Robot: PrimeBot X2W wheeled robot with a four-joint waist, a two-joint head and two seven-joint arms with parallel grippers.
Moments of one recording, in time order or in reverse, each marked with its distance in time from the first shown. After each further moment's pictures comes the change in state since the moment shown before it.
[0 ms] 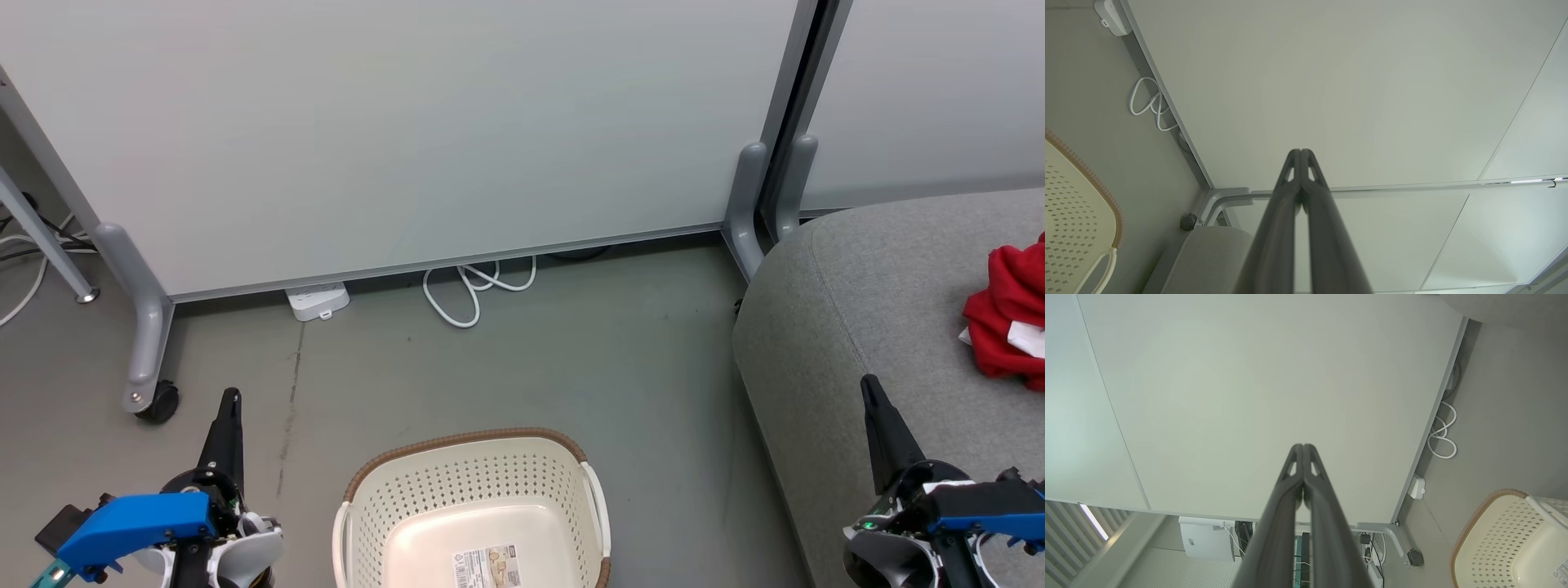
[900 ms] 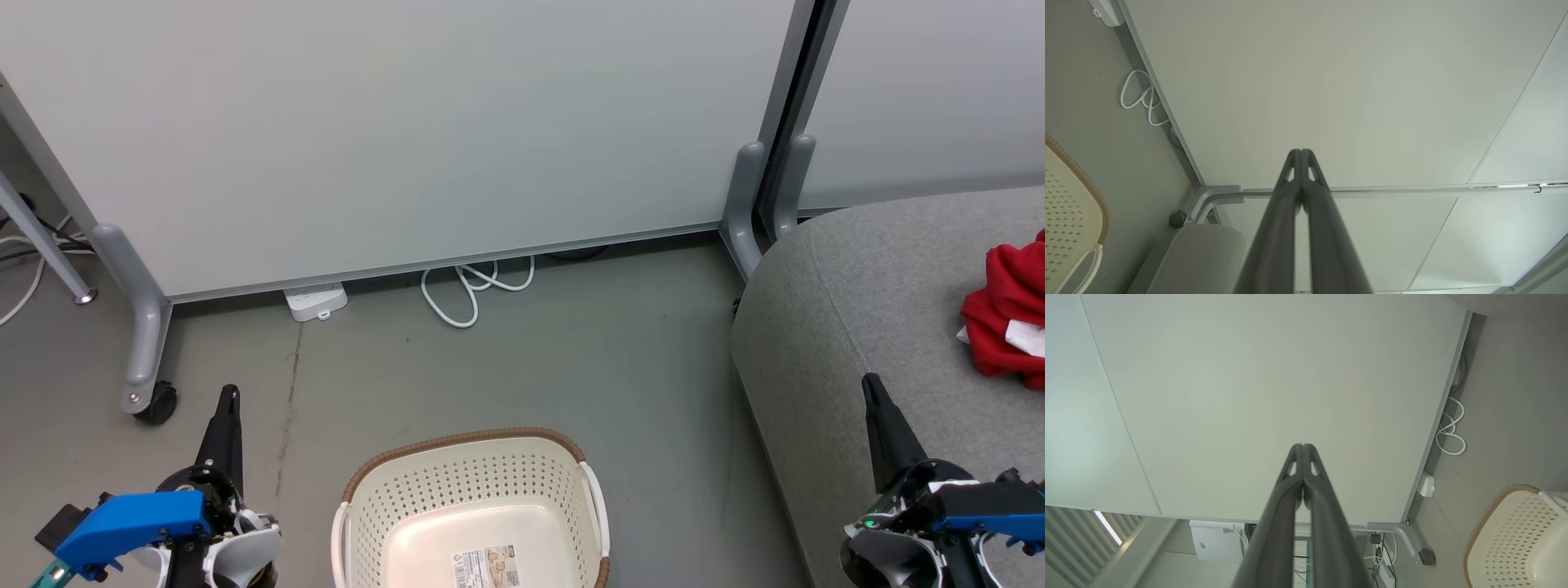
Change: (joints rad) left arm -0.004 0.000 0.006 -0.004 -0.045 -0.002 0.011; right arm -0.001 0.000 -0.004 -0.003 0.050 0.000 0.010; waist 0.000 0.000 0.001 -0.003
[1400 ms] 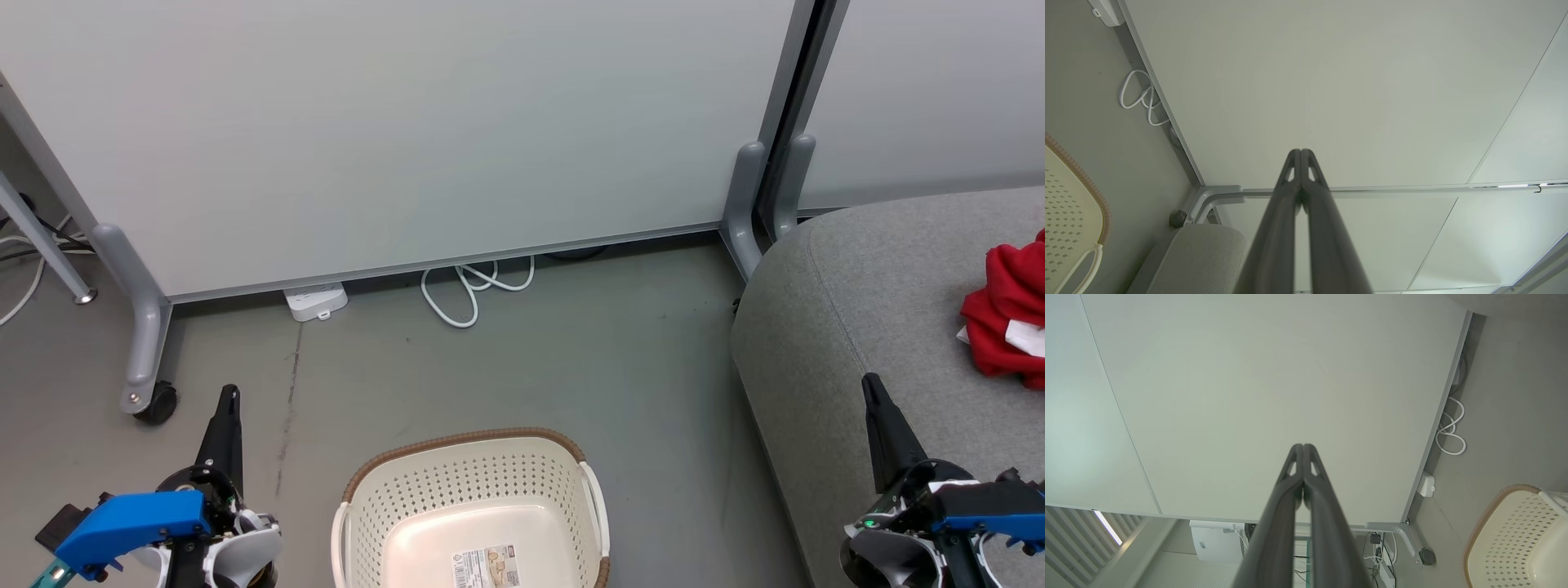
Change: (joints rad) left arm 0.000 0.000 0.000 0.000 0.000 0.000 0.000; right arm 0.000 0.000 0.000 0.000 0.000 0.000 0.000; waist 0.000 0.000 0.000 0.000
